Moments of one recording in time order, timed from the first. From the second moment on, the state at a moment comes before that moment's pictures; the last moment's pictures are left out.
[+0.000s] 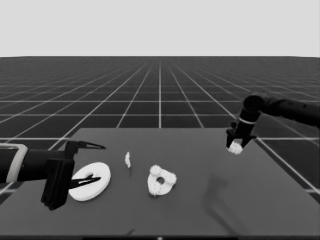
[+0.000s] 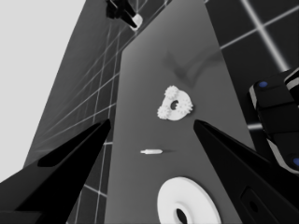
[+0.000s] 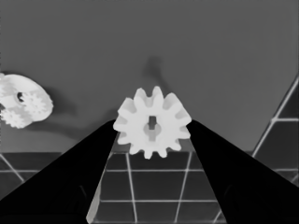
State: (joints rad) left arm -0.34 1.75 -0.42 0.31 0.68 0.35; right arm 0.24 2.32 -1.61 0.02 -1.61 0.71
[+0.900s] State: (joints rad) left arm -0.34 1.75 -0.42 0.31 0.68 0.35; right arm -0.09 3.07 -1.74 -0.27 -1.51 1.34
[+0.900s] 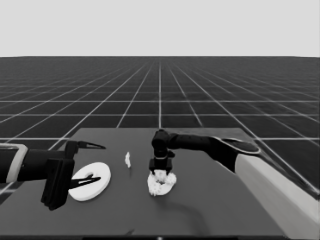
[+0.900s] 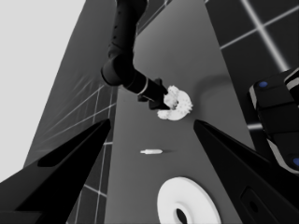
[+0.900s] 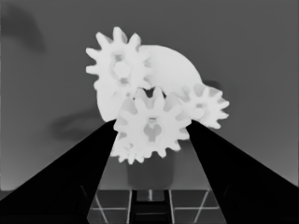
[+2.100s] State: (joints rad) left arm -0.34 1.75 -0.42 0.31 0.68 0.35; right arm -0.11 3.07 -1.75 -0.28 -1.51 1.54
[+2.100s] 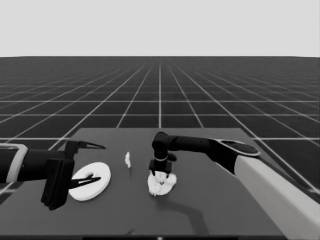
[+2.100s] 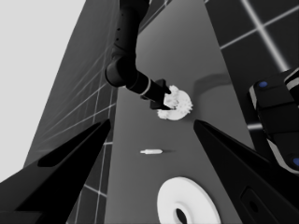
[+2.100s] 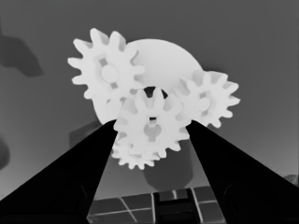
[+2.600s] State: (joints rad) left arm -0.34 1.75 -0.42 0.31 0.68 0.35; right arm -0.11 3.07 -1.75 -0.28 -1.50 1.65
